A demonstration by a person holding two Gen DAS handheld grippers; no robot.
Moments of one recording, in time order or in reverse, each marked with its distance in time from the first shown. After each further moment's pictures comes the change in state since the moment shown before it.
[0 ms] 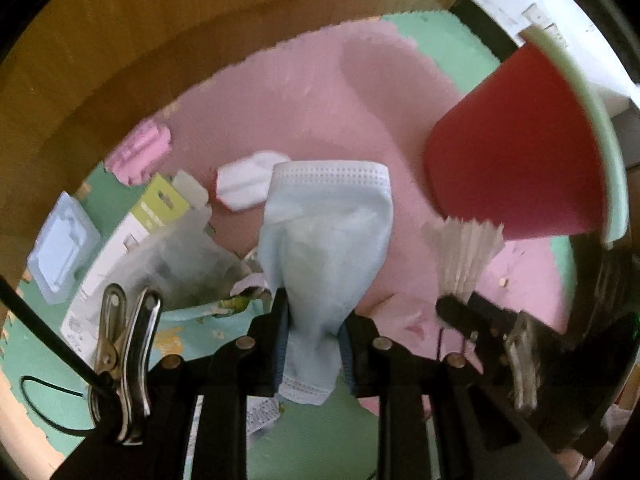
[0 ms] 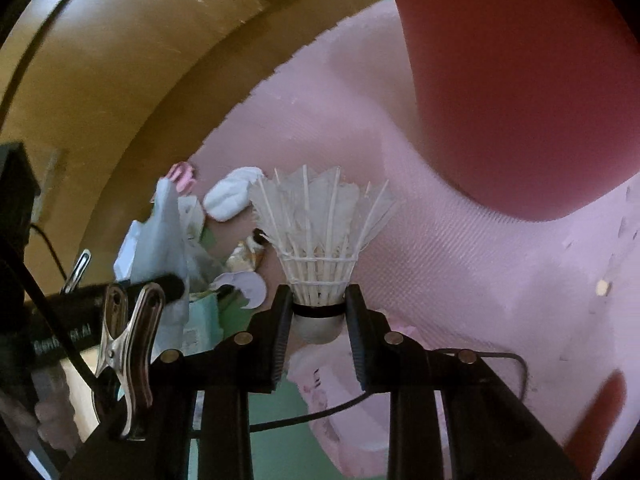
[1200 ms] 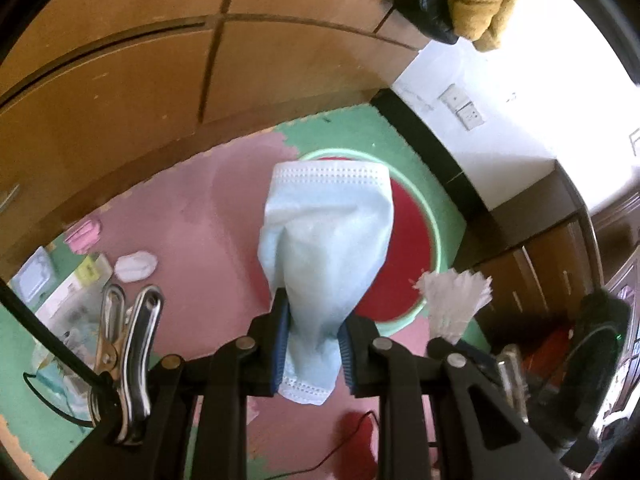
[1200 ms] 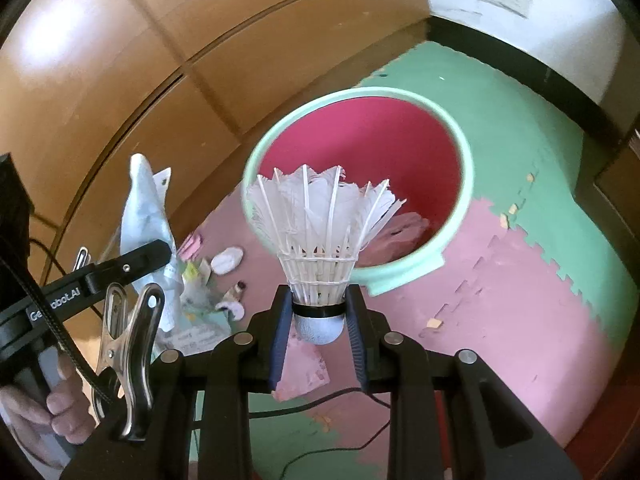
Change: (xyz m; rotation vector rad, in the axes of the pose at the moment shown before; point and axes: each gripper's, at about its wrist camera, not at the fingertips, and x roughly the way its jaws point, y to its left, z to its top) left arm -0.155 -0.189 0.035 -0.082 -0.277 -0.183; right arm -0.253 -0.072 0.054 0.023 -0.114 -0.095
